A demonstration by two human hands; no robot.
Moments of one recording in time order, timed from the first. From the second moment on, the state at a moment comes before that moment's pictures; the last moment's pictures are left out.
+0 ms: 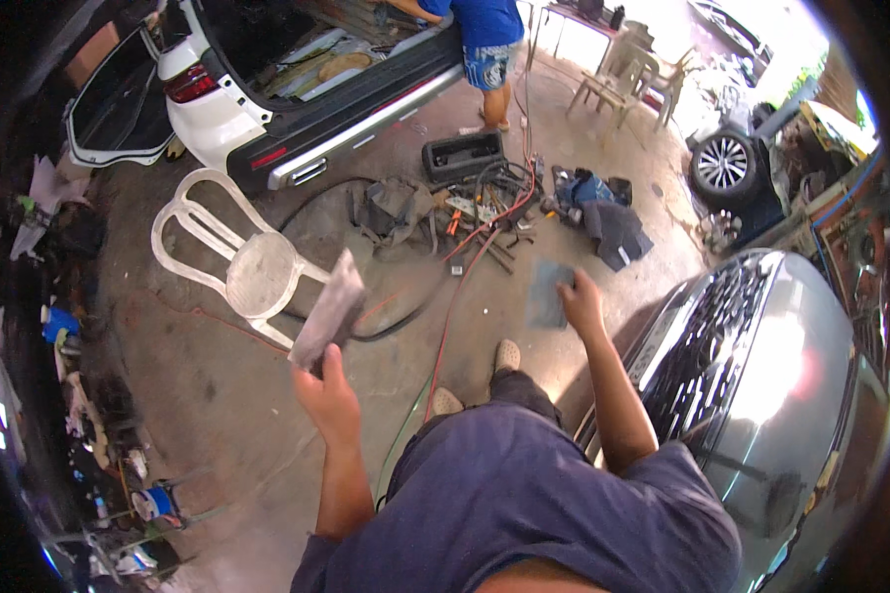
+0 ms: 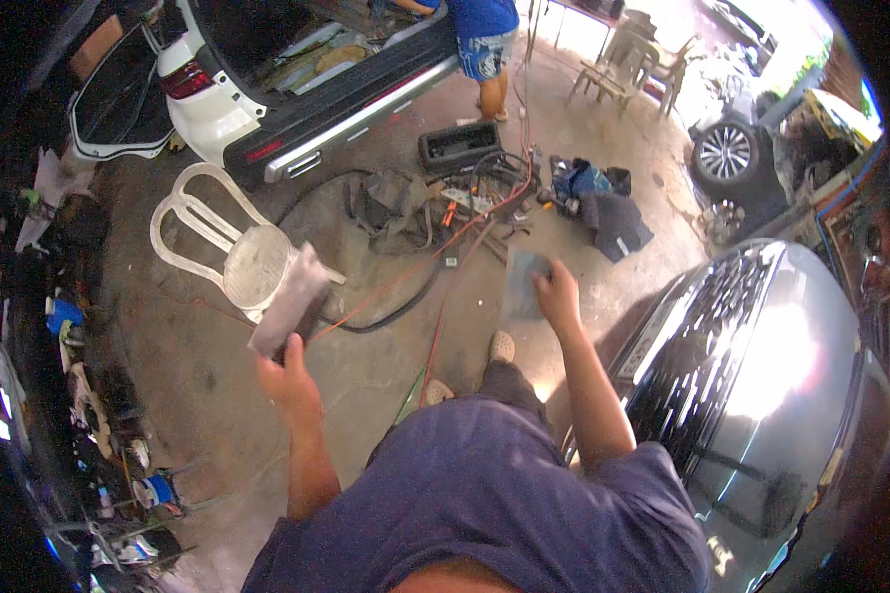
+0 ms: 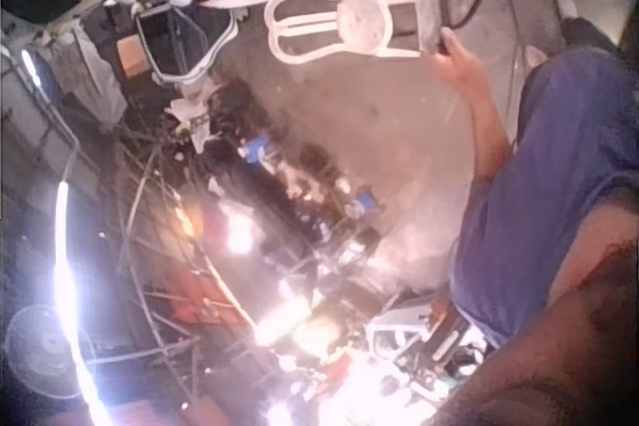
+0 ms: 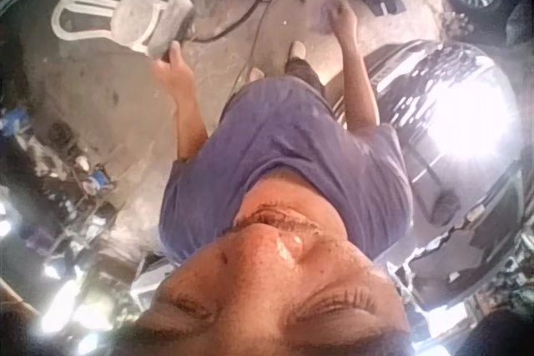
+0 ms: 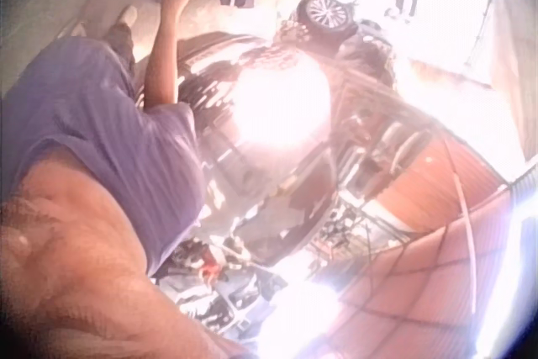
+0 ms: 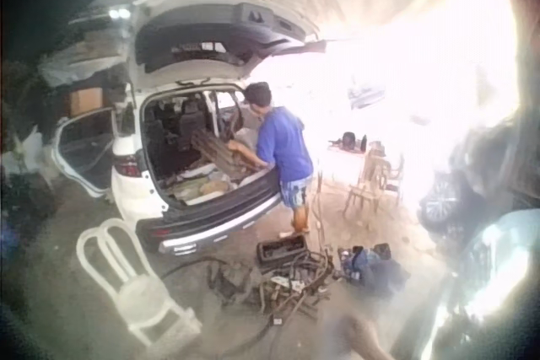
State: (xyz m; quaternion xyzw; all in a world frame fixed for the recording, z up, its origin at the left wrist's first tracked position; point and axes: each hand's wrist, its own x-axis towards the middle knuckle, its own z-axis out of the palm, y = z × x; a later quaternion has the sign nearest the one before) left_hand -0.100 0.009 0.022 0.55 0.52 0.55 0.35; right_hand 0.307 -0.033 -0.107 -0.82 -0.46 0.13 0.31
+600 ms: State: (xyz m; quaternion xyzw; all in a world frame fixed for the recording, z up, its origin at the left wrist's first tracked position) left_hand 0.006 0.003 -0.038 0.29 0.31 0.36 0.83; right_hand 0.169 -0.067 -0.006 -0.42 -0.24 0.71 0.51
